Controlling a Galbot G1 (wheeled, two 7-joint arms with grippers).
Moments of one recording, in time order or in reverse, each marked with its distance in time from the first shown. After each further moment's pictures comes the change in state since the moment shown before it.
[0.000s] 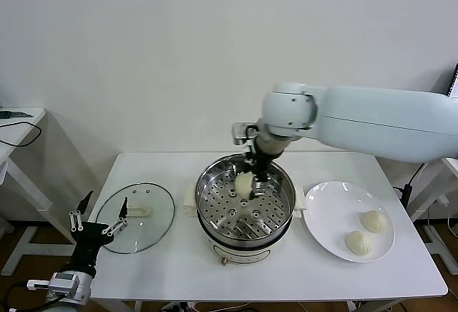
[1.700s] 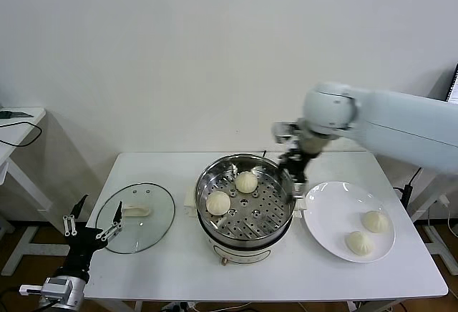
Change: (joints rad) left arm 0.033 0.007 -0.027 -0.011 -0.004 -0.012 0.012; right arm -0.023 -0.449 0.024 0.084 -0.274 0.200 -0.270
